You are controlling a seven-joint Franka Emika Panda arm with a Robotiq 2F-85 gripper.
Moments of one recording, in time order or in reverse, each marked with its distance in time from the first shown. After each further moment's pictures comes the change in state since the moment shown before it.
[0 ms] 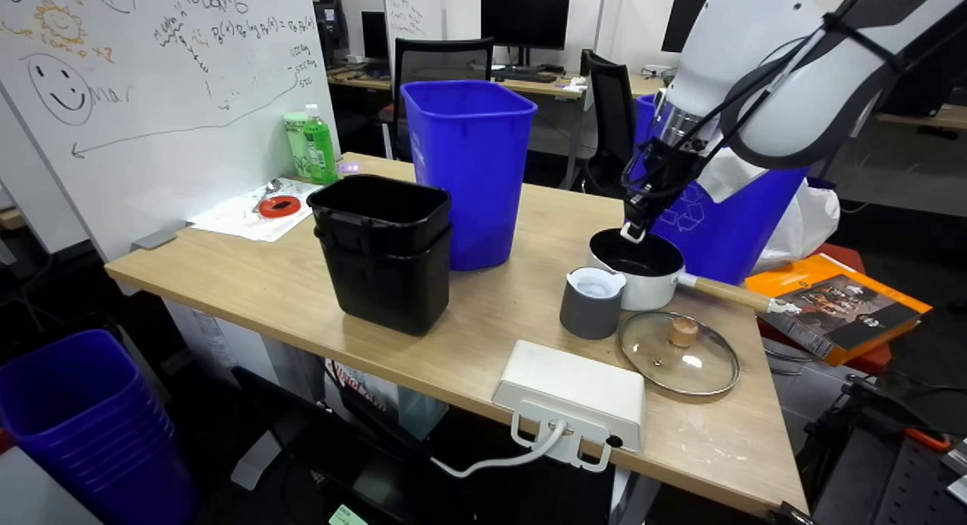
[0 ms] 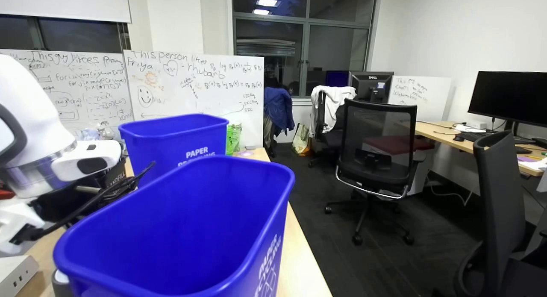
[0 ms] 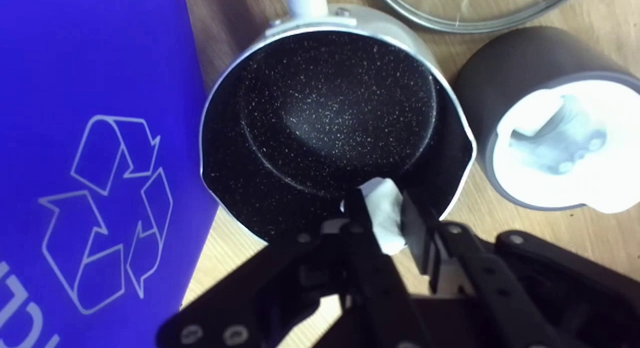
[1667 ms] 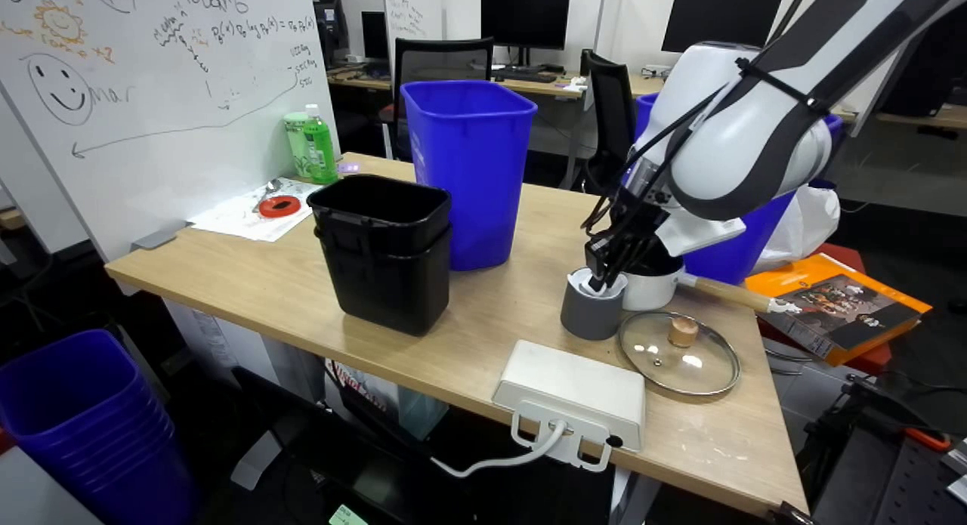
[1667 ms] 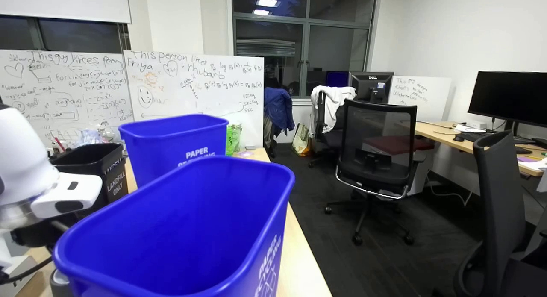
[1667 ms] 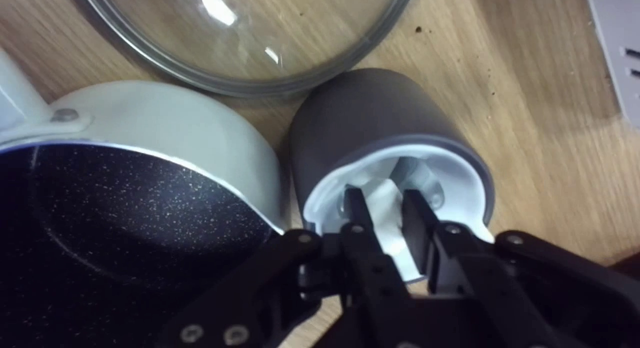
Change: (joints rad) arm -0.029 0.145 0.200 -0.009 0.438 0.141 -0.134
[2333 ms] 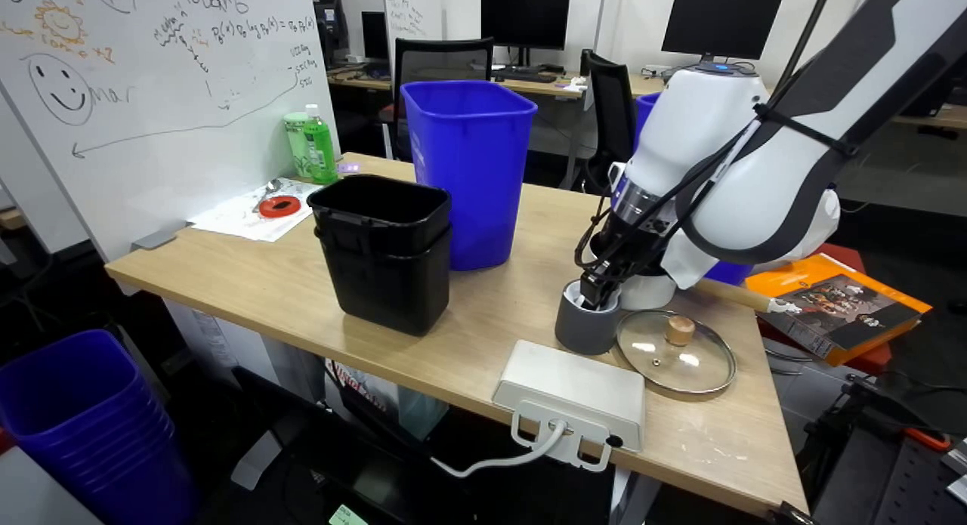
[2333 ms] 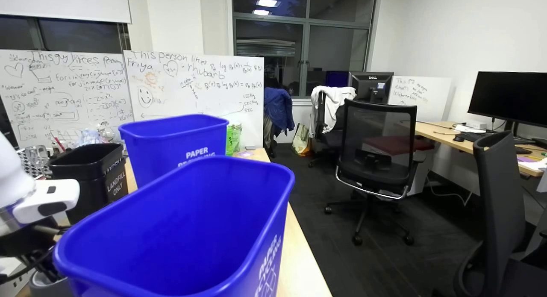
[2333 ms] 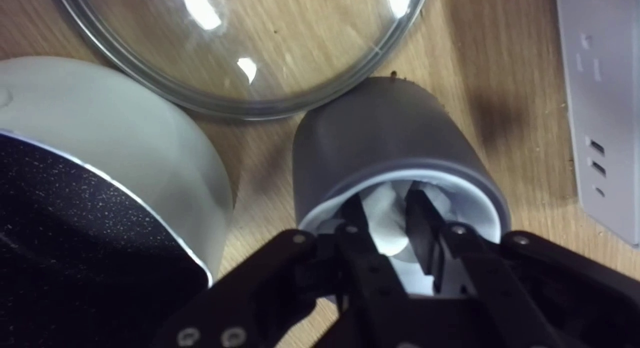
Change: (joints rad) arm 0.076 0.029 -0.021 -0.031 -0.163 0.063 -0.002
